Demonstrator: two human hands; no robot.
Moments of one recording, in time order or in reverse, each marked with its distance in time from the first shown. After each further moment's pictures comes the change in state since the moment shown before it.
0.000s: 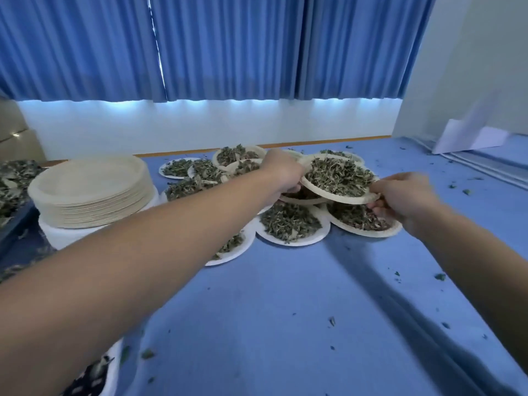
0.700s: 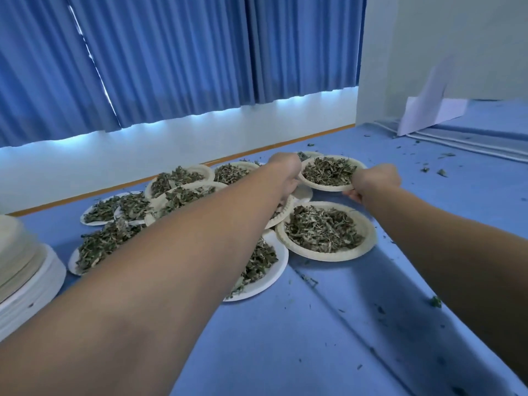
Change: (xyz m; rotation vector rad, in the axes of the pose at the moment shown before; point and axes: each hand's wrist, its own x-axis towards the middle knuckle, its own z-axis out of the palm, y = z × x) left_hand 0.114 0.020 0.127 -0.202 -0.108 -0.278; right_hand 0.162 0.048 -0.012 -0.075 0.365 0.165
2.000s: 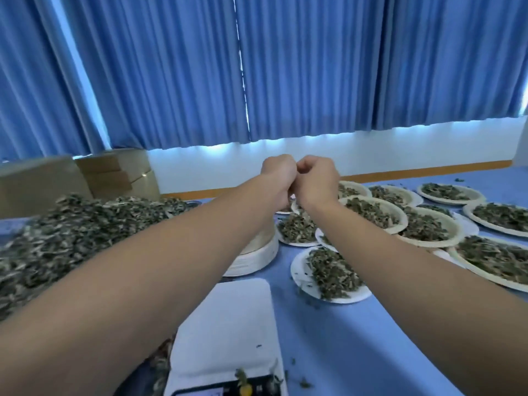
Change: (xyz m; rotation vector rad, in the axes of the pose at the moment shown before) left_hand -0.176 0.009 -0.313 -0.143 0.443 0.273; right_hand -0.383 -0.123 0.176 0.283 -0.549 -0.692
